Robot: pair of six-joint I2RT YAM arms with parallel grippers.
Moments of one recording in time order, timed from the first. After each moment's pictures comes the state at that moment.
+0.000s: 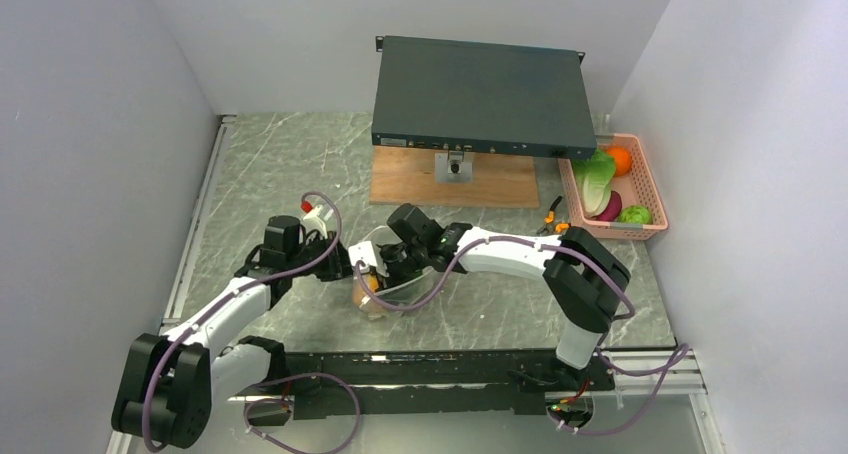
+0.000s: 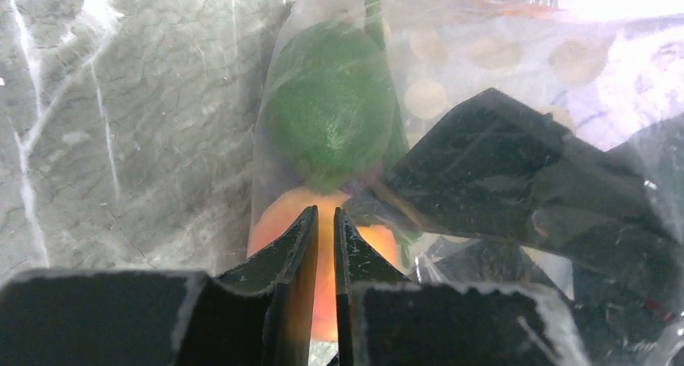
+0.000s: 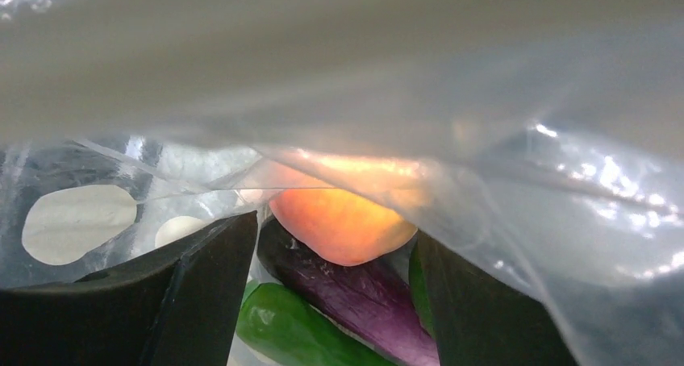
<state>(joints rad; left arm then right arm) -0.24 1.04 0.39 -0.02 0.66 -0.50 0.98 1.74 1.10 -0.21 -0.64 -0.65</state>
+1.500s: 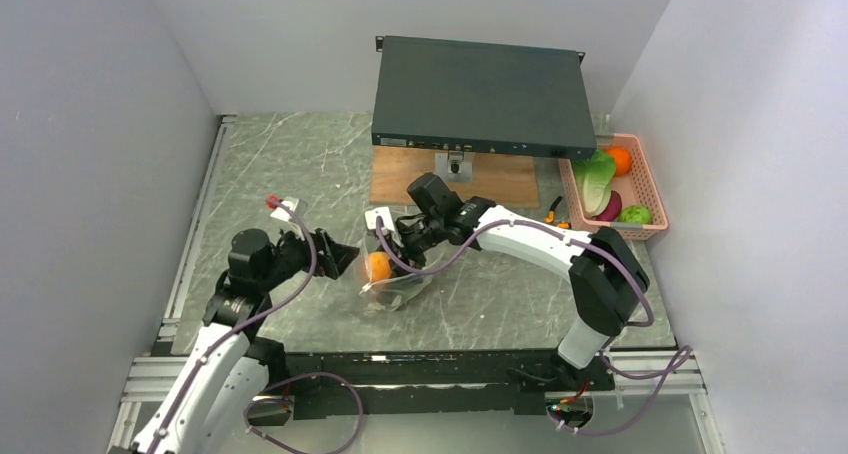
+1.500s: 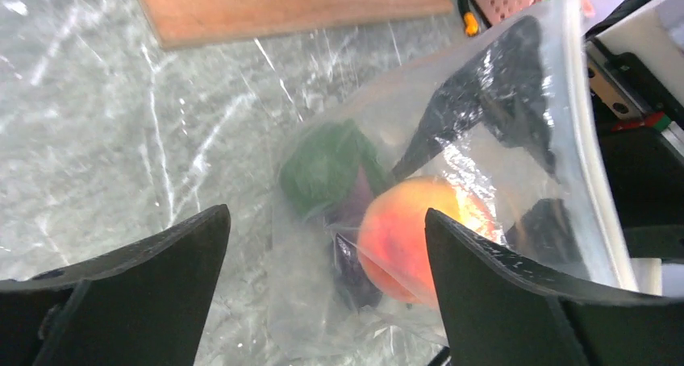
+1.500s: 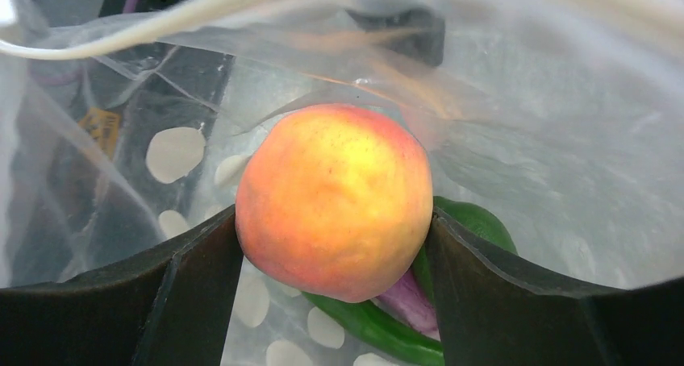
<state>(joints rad) -0.22 0.61 0.41 -0.12 0.50 -0.36 0.86 1.67 1.18 -0.33 -0.81 -0.60</state>
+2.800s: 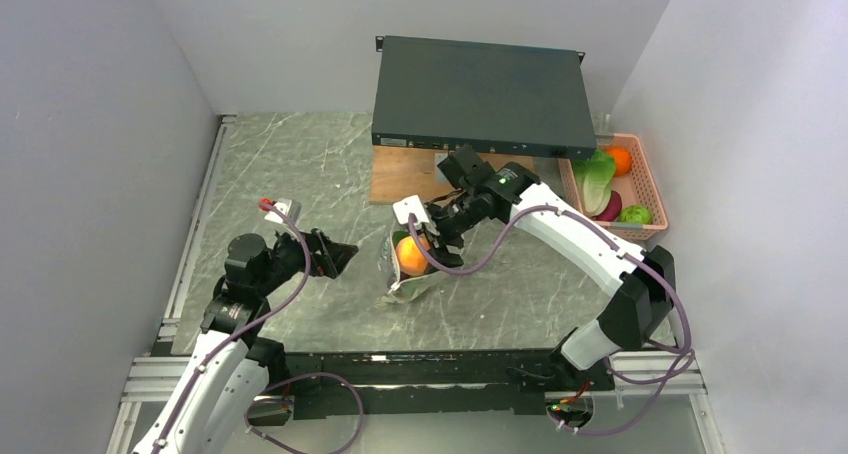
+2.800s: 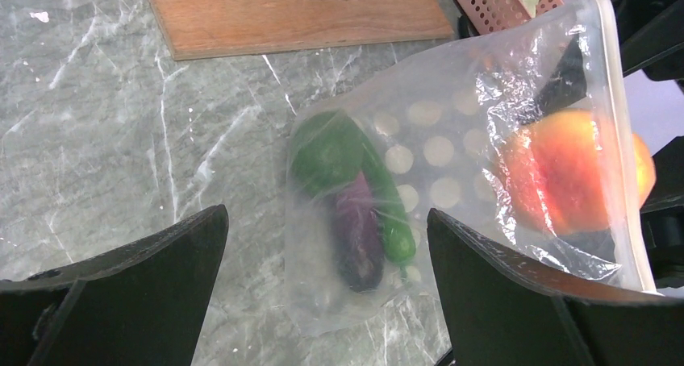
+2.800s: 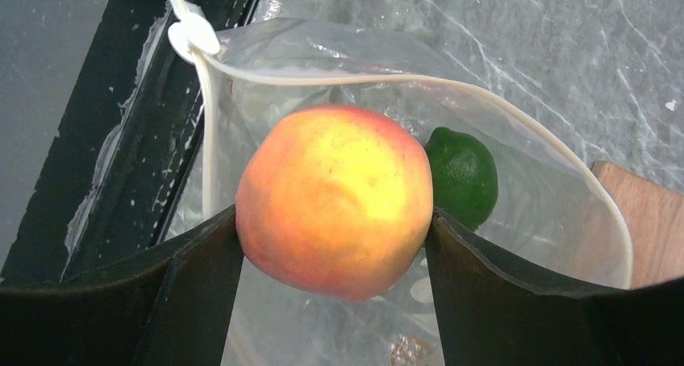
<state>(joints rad) -0.22 0.52 0.40 -0.12 0.44 -0.39 0.75 1.53 1.42 -0.94 -0.78 -0.99</state>
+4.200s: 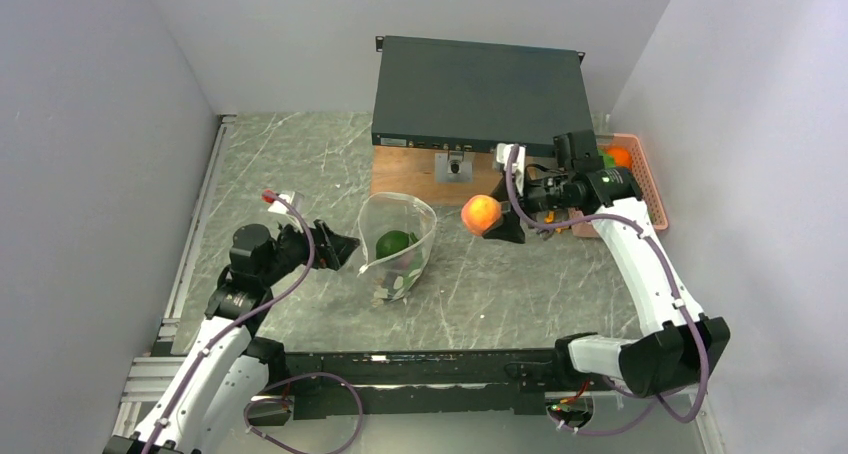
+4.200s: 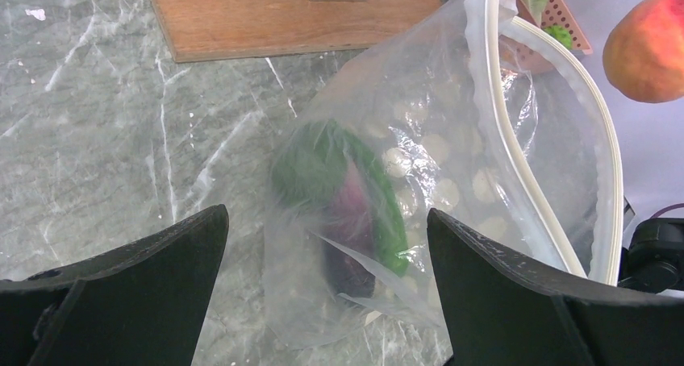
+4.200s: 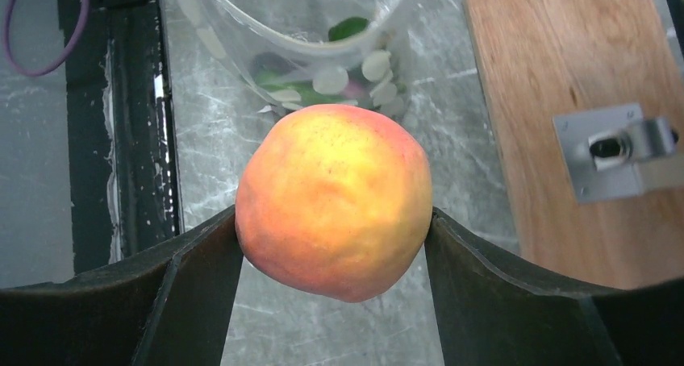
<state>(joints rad) -0.22 0.62 0.42 -0.06 0.44 -0.42 0.25 1.26 1.33 -1.02 -0.94 -0.86</state>
